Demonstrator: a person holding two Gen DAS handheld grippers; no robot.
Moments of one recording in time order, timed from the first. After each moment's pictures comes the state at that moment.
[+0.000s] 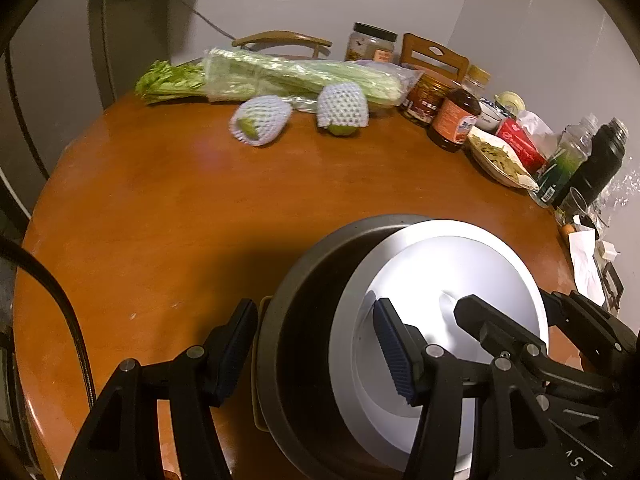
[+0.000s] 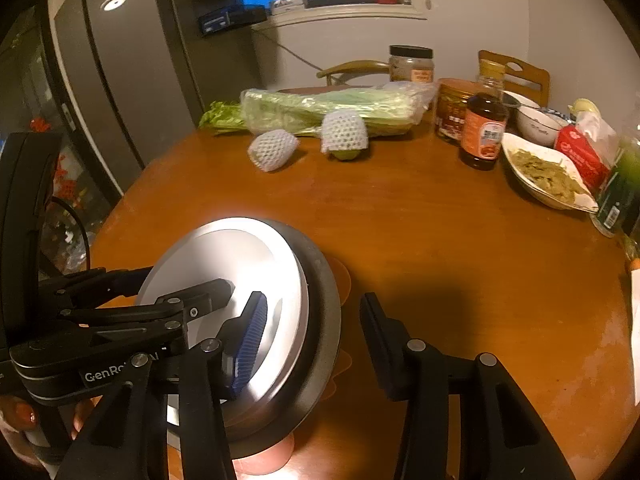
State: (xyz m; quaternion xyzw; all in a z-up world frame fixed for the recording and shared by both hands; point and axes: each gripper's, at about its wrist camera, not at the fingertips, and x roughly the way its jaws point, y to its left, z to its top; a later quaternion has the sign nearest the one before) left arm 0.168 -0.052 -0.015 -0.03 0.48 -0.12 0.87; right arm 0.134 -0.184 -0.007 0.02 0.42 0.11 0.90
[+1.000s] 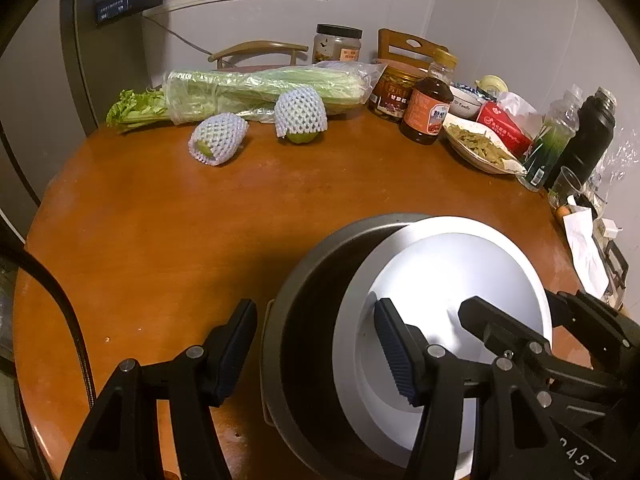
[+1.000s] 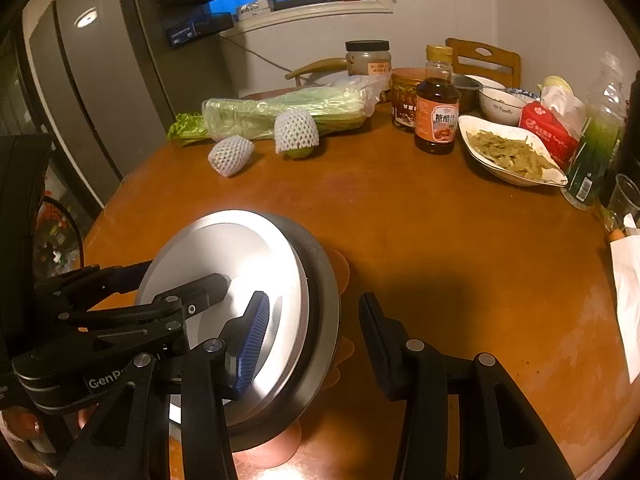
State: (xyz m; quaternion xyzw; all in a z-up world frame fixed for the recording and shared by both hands) left arm 0.168 -0.092 -0.011 0.01 0.47 -0.13 0.87; right arm 0.129 -0.221 -0.006 0.04 0.43 0.07 0.90
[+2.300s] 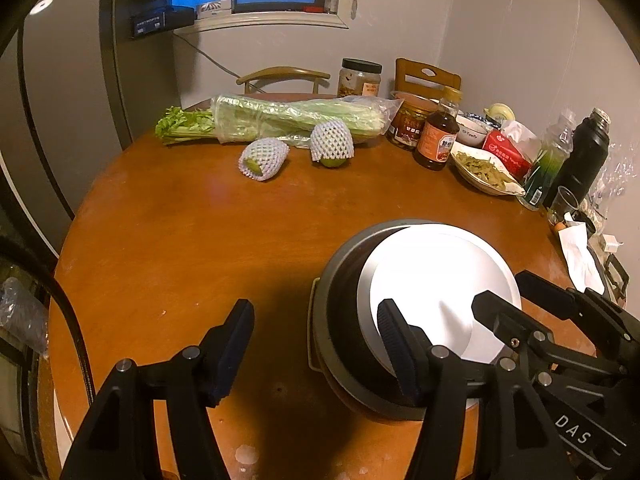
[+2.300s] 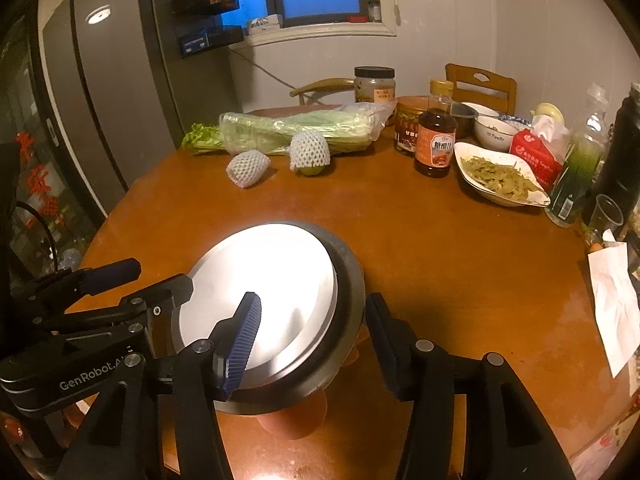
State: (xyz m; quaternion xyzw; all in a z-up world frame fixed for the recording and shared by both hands) left arm 0.123 -0.058 0.017 0.00 0.42 -0.10 0.90; right arm 0.099 -0.200 0.016 0.02 0.40 0.07 0.92
